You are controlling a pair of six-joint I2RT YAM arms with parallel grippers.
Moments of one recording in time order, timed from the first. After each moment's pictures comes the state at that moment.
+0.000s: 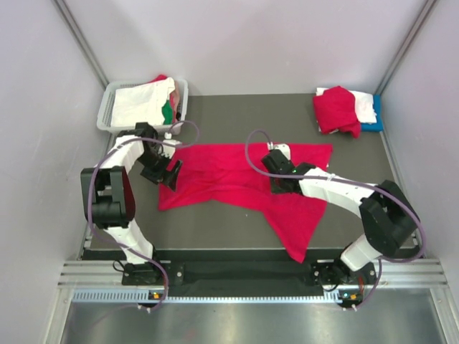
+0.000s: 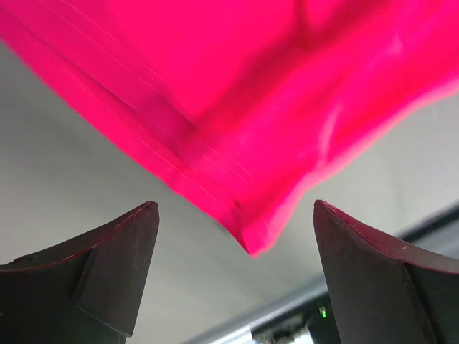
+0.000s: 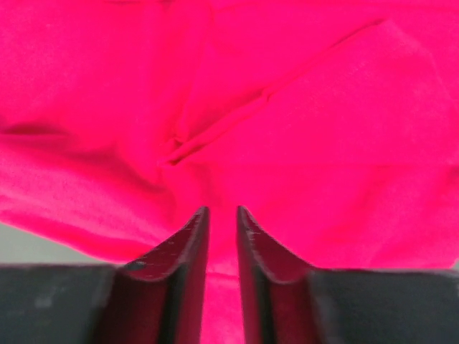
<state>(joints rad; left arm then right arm) 0.05 1.75 1.28 -1.01 0.31 0.53 0.72 1.53 0.96 -0.47 0.35 0.49</state>
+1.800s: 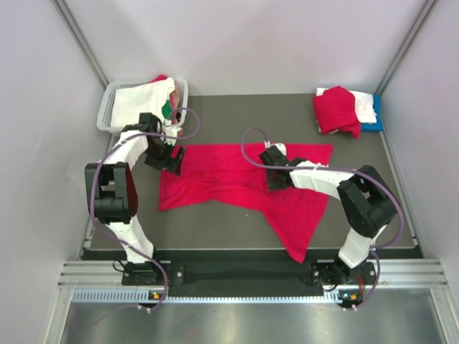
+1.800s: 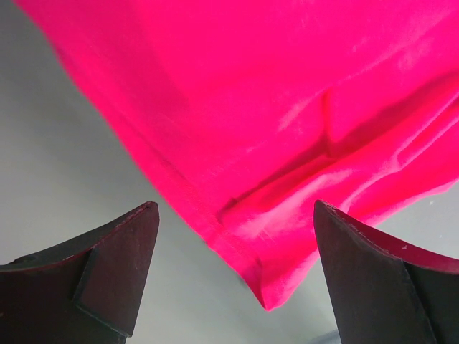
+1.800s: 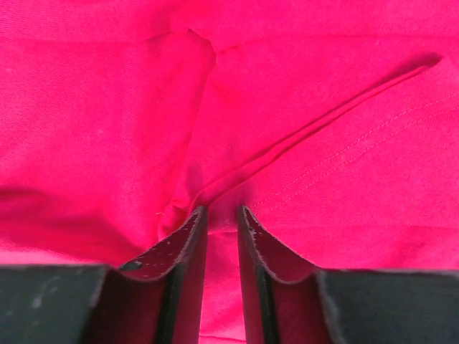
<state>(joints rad) 0.02 1.82 1.38 -0.84 0.28 0.39 0.66 1.73 1.03 -0.39 0.28 0.47</state>
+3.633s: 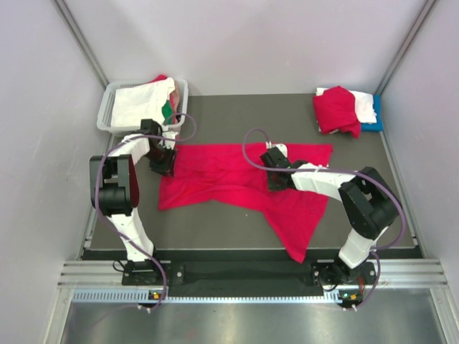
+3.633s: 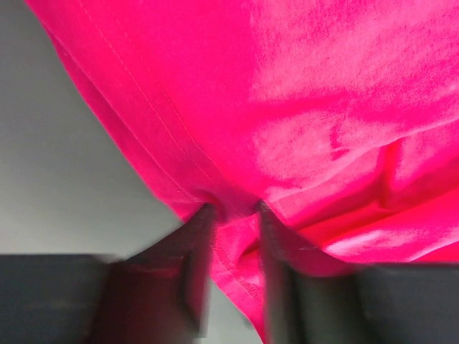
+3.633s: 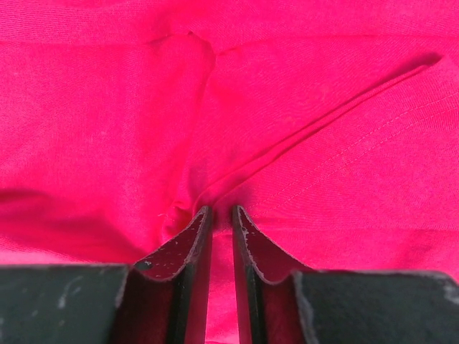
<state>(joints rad) 0.04 1.91 1.32 -0.71 0.24 0.30 0.66 1.71 0.99 -0.33 0.28 0.48</state>
